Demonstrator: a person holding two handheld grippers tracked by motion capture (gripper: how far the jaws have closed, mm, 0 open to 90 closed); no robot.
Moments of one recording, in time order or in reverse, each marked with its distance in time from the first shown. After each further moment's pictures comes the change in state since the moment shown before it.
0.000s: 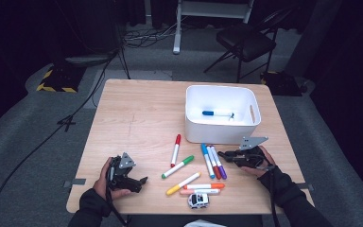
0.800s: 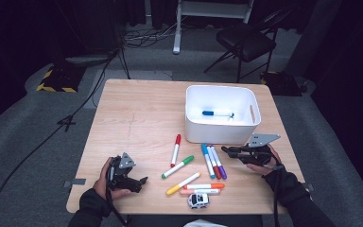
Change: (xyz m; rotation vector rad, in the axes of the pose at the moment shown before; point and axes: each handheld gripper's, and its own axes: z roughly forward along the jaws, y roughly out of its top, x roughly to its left) left arm 0.000 0.000 0.000 0.001 0.001 -0.001; right arm -0.001 0.010 -0.031 -0.143 0.012 -0.015
